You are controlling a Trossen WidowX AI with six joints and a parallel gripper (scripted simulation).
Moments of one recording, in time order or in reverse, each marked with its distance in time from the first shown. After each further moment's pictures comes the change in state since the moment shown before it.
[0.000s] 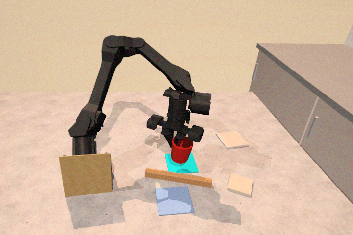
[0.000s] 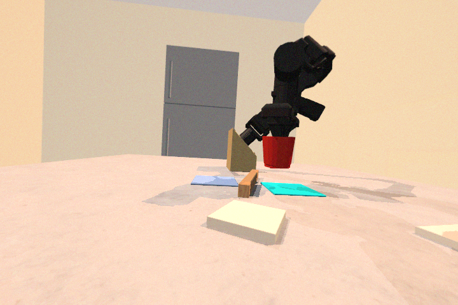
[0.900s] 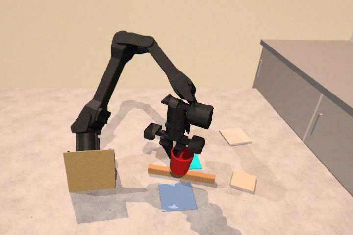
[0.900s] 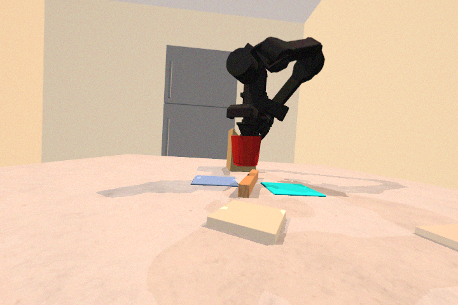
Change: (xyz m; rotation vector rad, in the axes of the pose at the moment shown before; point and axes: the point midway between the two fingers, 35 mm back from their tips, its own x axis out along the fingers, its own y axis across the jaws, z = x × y) arm 0.002 -0.015 -0.075 -0.002 0.002 -0.002
